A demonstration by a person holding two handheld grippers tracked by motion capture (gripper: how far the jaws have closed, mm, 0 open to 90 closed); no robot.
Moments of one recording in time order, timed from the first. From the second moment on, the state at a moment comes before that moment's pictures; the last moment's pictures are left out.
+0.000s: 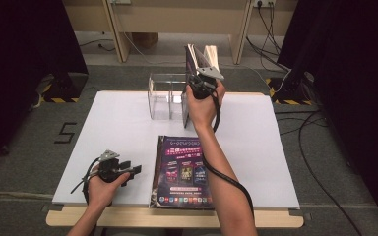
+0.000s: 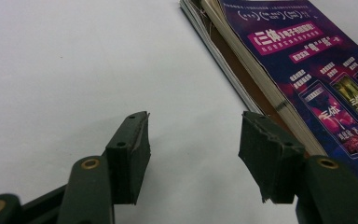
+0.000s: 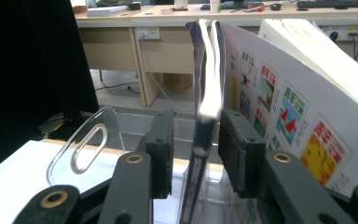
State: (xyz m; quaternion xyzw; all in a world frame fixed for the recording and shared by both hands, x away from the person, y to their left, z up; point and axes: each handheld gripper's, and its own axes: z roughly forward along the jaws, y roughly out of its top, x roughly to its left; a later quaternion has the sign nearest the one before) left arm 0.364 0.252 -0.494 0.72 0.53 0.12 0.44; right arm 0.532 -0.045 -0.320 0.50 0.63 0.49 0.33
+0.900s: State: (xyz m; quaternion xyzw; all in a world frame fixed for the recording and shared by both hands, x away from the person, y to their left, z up) left arm 0.362 0.240 -0.490 0.73 0.51 0.11 0.44; right arm 0.486 -0.085 -0.328 0.51 0.64 0.50 0.27
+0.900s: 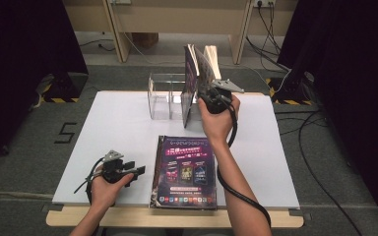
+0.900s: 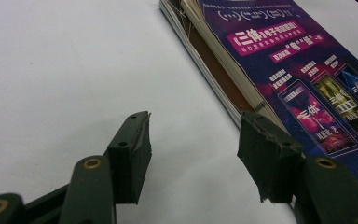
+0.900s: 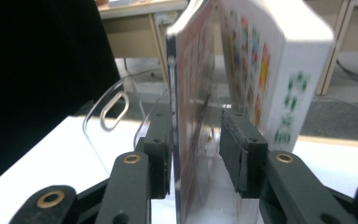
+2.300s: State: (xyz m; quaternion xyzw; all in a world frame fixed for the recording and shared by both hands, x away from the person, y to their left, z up) left arm 0.389 0.187 -0.484 0.75 0.49 0.06 0.44; right arm 0.458 -0.136 -0.459 0.58 0.72 0.36 0.08
